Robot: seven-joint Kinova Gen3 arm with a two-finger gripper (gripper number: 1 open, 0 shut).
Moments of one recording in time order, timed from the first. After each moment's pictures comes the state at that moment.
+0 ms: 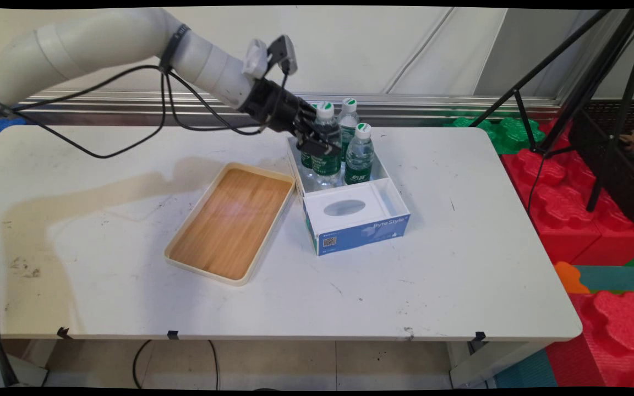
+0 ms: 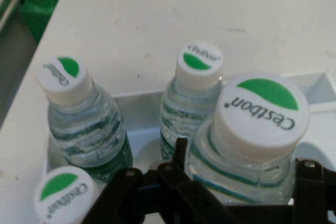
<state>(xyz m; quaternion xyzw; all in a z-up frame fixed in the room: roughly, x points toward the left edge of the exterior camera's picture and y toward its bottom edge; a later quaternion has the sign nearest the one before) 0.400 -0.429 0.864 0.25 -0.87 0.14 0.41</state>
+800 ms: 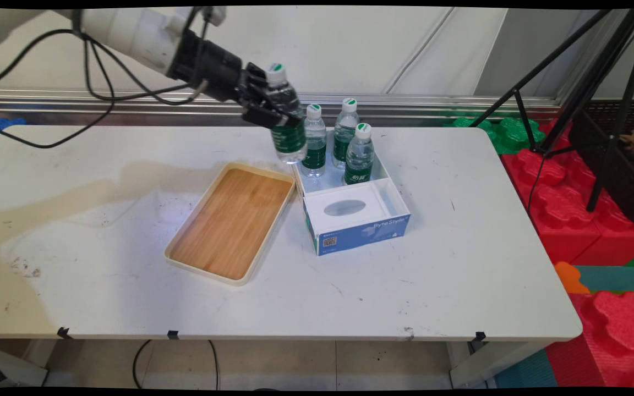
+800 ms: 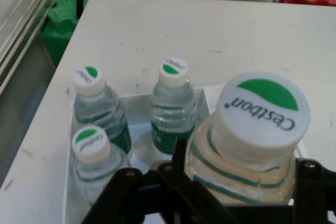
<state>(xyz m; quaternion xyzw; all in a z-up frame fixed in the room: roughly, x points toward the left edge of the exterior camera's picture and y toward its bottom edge) 0.464 -0.359 0.939 0.25 -0.85 0.15 0.43</state>
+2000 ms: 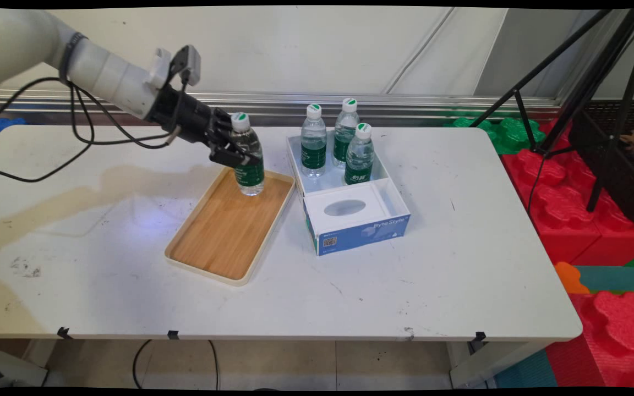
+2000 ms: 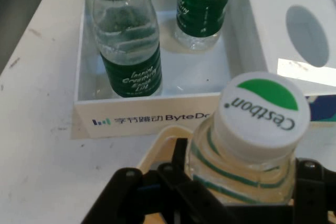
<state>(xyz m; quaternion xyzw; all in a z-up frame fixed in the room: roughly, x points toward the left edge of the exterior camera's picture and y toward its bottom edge) 0.523 -0.343 0.858 0.29 -0.87 0.14 0.38</state>
